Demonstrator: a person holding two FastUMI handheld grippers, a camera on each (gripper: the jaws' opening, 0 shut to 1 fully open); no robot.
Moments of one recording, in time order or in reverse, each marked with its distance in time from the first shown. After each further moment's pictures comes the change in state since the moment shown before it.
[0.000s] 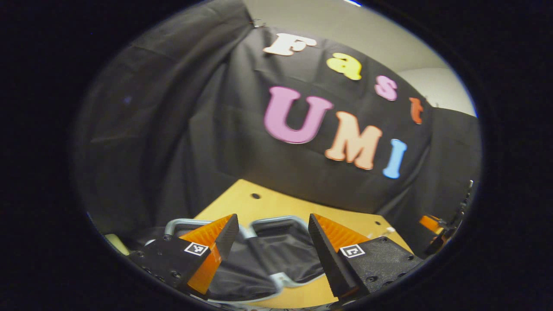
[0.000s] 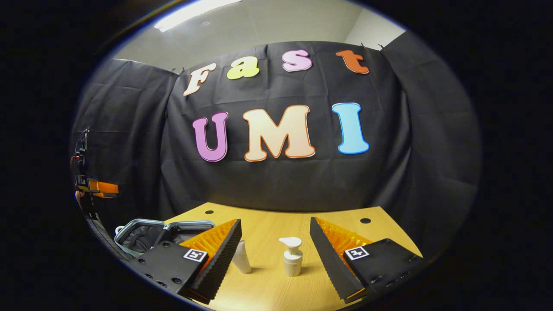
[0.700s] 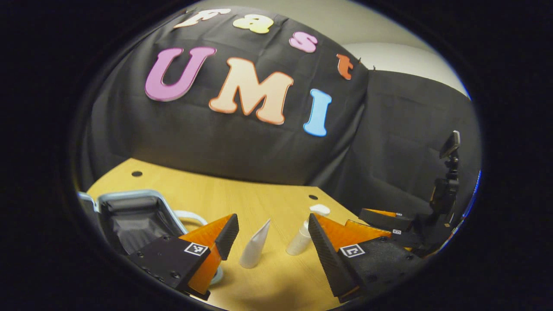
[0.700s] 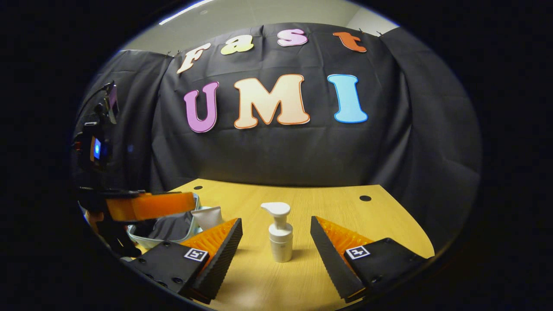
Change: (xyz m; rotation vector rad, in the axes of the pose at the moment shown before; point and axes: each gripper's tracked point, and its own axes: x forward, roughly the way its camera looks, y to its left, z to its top) left arm 0.138 -0.229 -0.184 0.065 0.190 -0.320; right arm 0.035 -0.034 -0.105 -0.017 0.115 -0.031
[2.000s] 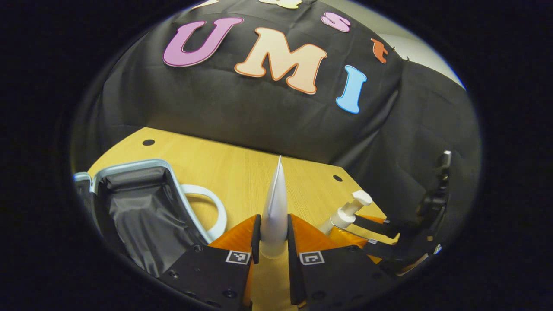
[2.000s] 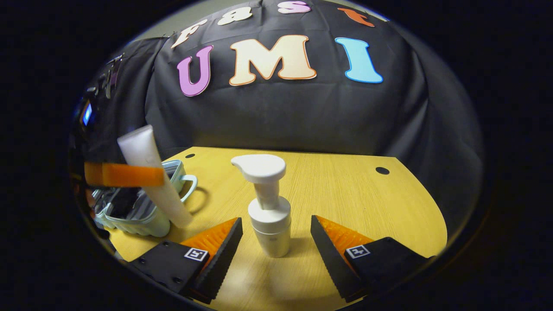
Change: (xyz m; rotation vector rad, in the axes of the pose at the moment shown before) left arm 0.006 0.051 -0.005 -0.082 0.168 0.139; right arm 0.091 -0.010 -0.087 -0.044 0.204 0.047
